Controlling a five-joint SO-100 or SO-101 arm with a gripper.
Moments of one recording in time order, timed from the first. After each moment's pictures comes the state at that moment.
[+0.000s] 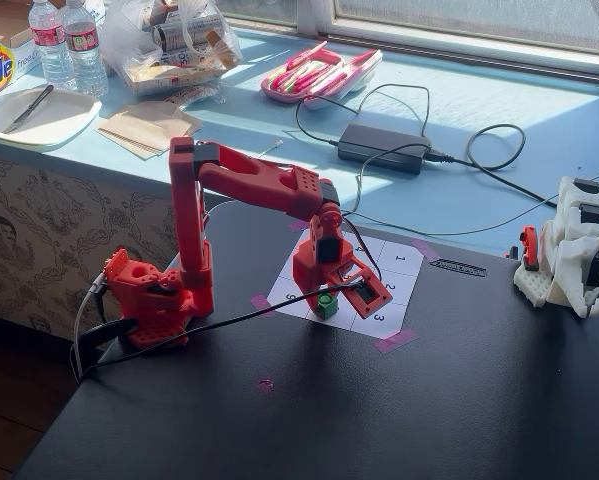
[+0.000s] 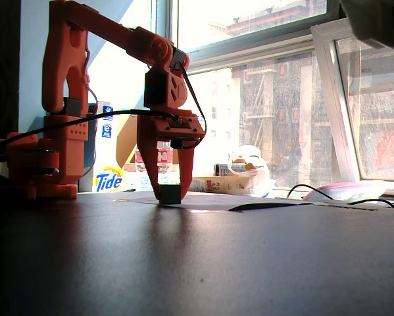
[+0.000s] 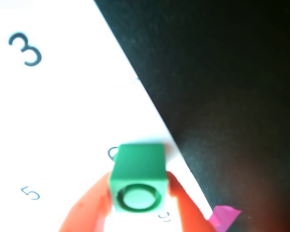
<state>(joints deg) -23.9 94.1 110.9 56.7 -30.2</state>
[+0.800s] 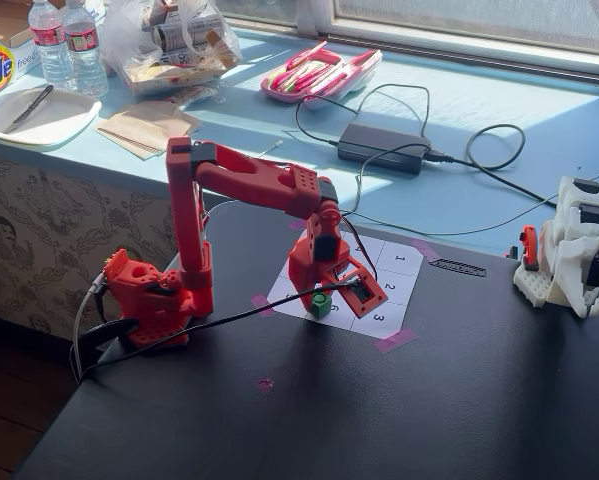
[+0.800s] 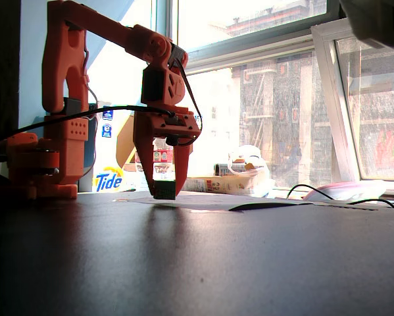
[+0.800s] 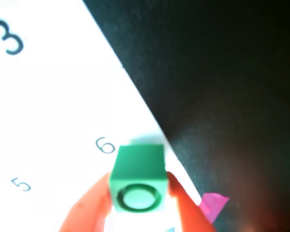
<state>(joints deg) -23.6 97.6 111.2 60.5 -30.2</state>
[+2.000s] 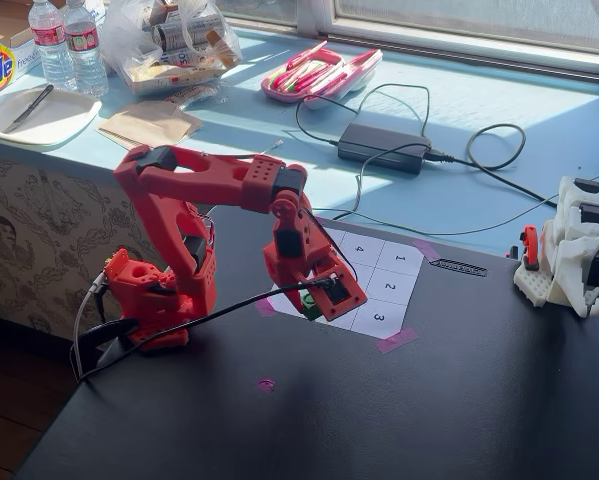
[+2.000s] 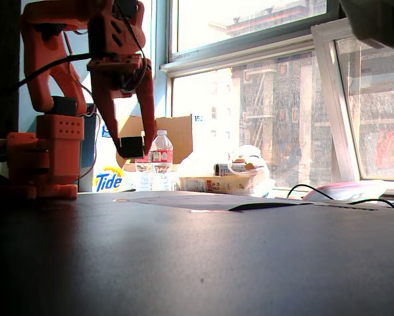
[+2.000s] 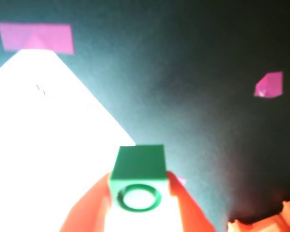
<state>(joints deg) -12.4 118.7 115.7 70.4 -35.5</state>
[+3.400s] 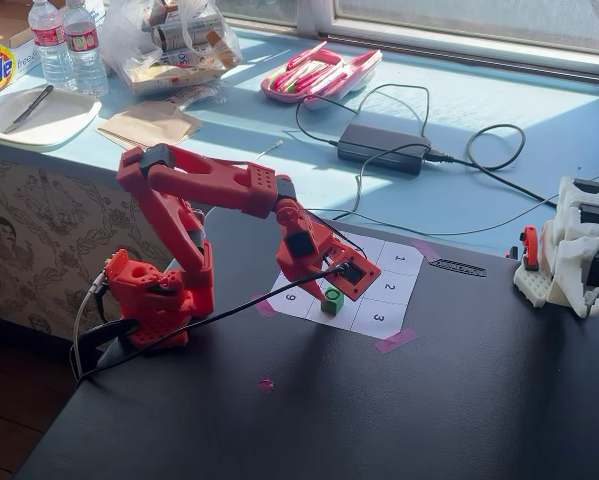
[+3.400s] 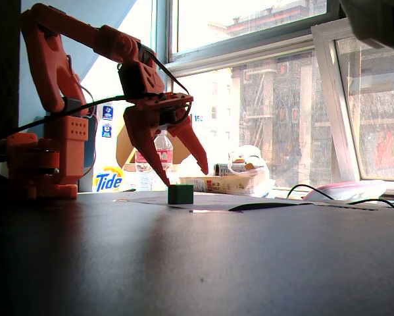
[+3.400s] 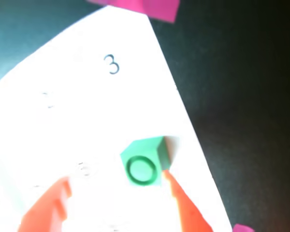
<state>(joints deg) -24.3 122.5 132.5 40.3 -32.1</state>
